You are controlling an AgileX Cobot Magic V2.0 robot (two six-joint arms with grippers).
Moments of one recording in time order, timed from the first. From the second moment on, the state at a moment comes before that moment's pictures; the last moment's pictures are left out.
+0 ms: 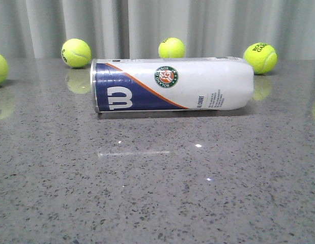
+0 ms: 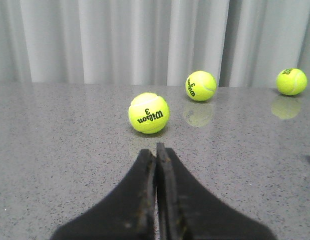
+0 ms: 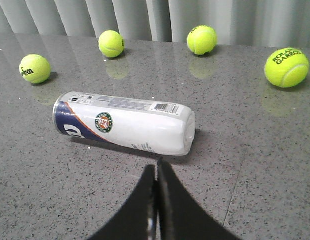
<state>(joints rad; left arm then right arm) -0.03 0.00 -0.18 -0.04 0.29 0.02 0.53 0.36 -0.47 -0.11 0.39 0.27</state>
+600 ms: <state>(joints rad) -0.03 0.45 -0.59 -0.04 0.81 0.02 0.53 0.36 -0.47 -0.11 0.38 0.27</state>
